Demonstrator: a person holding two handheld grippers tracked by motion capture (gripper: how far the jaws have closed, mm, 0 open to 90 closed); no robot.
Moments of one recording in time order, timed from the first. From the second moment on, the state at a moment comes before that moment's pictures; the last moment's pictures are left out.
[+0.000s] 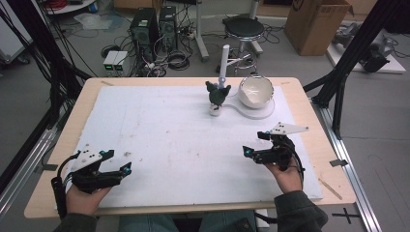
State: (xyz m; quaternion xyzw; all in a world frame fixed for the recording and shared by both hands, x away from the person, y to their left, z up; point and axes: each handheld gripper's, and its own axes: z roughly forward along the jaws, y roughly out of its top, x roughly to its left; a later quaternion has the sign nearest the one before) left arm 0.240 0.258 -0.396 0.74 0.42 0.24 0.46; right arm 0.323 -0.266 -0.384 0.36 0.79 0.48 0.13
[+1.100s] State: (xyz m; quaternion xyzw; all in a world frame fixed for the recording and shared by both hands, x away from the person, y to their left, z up) left arm 0.238 0.256 -0.399 0.75 0.42 0.23 0.46; right arm 0.307 -0.270 -0.401 0.35 0.79 0.48 0.15
